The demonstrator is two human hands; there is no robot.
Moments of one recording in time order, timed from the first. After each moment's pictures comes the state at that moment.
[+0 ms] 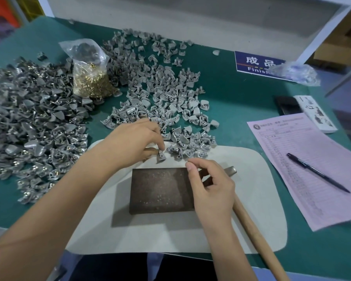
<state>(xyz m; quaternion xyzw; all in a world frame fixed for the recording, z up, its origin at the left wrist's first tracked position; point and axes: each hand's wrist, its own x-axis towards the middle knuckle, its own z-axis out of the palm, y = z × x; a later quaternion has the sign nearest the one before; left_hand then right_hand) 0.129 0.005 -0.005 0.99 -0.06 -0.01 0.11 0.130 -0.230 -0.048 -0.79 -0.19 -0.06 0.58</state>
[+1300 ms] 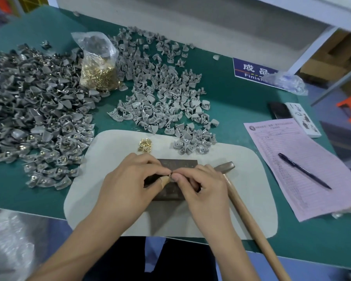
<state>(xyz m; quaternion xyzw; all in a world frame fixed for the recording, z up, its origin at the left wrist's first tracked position) 0.016 -0.068 -0.012 0.92 0.14 0.13 0.35 0.099 -0.231 -0.019 -0.85 -0.32 -0.04 0.42</state>
